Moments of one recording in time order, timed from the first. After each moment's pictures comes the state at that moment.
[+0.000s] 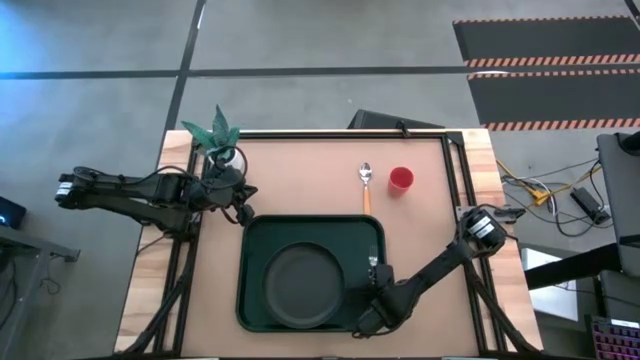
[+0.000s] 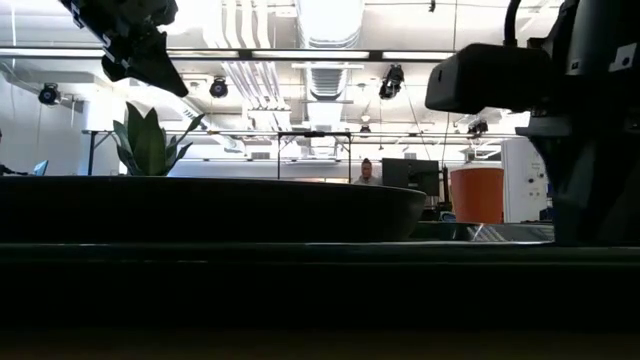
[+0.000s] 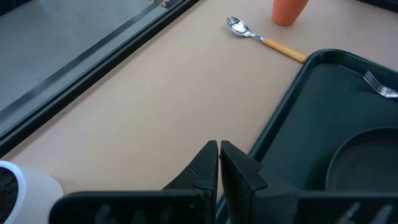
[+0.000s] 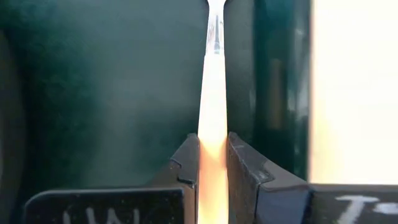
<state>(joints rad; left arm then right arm) -0.07 0.83 0.79 -0.72 -0.52 -0.49 0.63 2.10 1.48 -0.99 0.22 2.24</state>
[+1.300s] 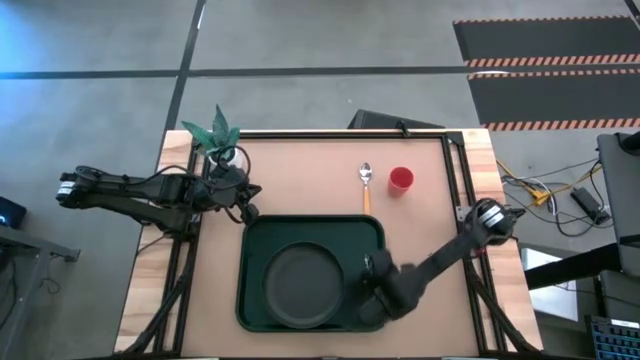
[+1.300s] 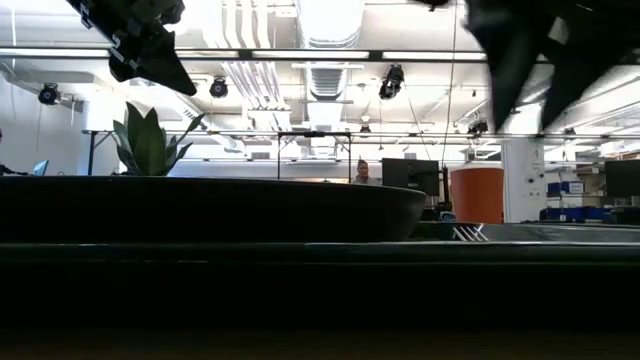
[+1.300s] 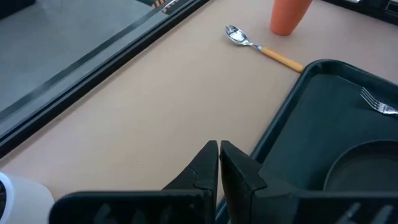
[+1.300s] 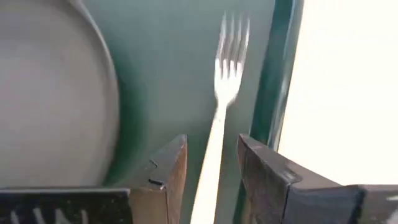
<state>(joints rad) -0.06 0.86 0.79 -0.66 -0.53 -0.49 0.59 1.99 1.61 -1.26 0.37 1.99</state>
